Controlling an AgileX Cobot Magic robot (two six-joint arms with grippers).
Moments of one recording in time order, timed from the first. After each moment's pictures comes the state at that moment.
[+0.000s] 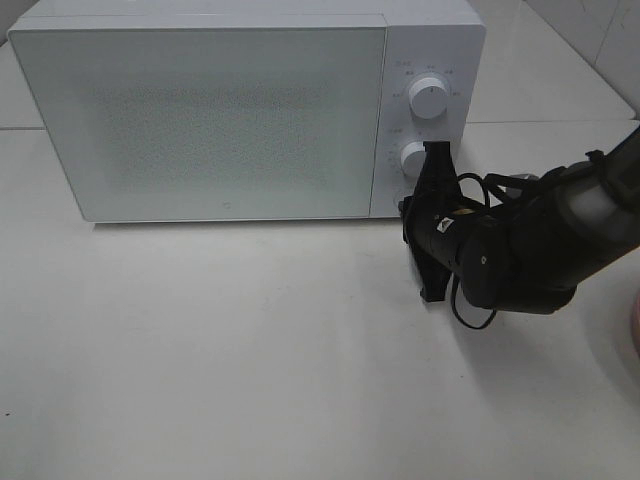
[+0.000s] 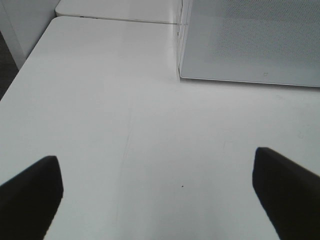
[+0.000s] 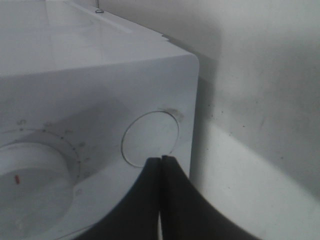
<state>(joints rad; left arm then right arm) 0.09 0.00 -0.50 -0.10 1.04 0.02 0.54 2.07 -0.76 0.52 -0.88 1.39</state>
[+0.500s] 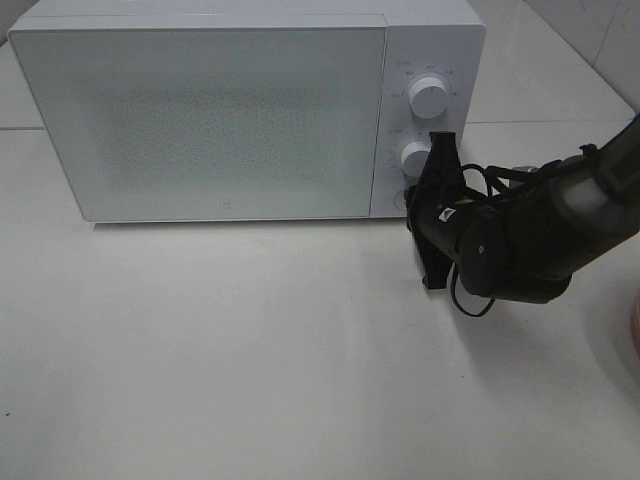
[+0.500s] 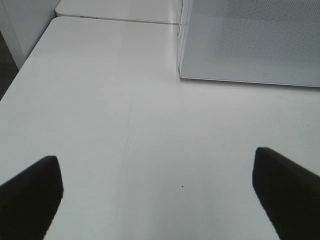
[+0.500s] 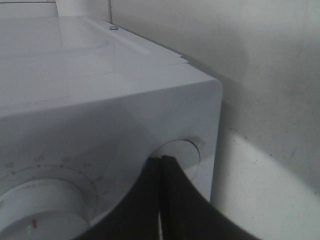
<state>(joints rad) 0.09 0.00 -0.50 -0.10 1.04 0.02 0.51 2.09 -0.80 0.52 -0.89 1.39</state>
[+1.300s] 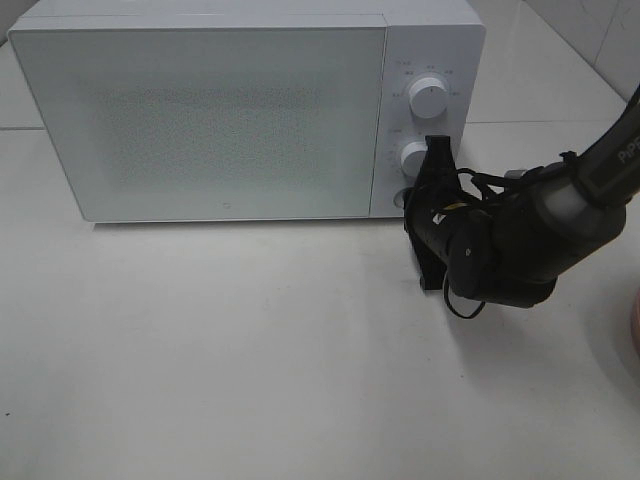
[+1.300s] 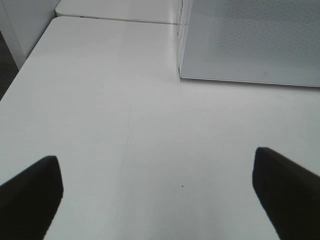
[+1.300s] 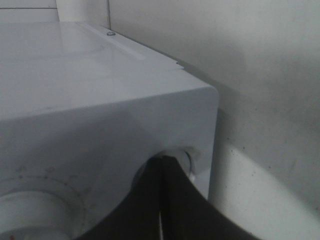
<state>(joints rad) 0.09 0.00 -0.50 -0.10 1.03 0.02 0.51 2.13 -0.83 0.57 -0.92 1.36</state>
